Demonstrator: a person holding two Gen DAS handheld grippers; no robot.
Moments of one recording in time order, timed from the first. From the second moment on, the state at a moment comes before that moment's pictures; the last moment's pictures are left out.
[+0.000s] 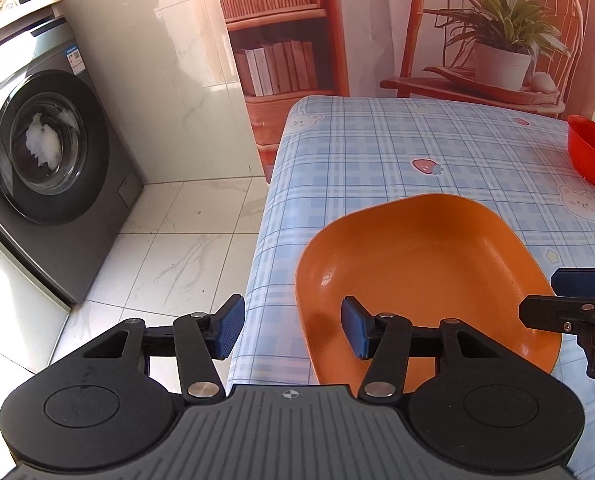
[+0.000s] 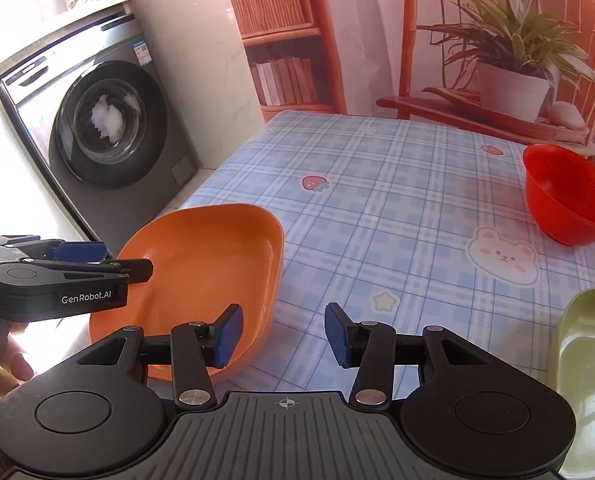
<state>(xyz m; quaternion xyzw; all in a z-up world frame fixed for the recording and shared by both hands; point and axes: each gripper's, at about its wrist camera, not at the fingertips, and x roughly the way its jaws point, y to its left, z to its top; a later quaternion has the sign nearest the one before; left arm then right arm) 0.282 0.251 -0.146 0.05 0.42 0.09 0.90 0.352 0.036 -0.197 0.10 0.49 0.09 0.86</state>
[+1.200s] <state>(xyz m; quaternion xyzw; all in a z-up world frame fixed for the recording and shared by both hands) 0.274 0.170 -0.105 0.07 0.41 0.02 0.91 0.310 -0.026 -0.151 0.19 0.46 0.04 0.87</state>
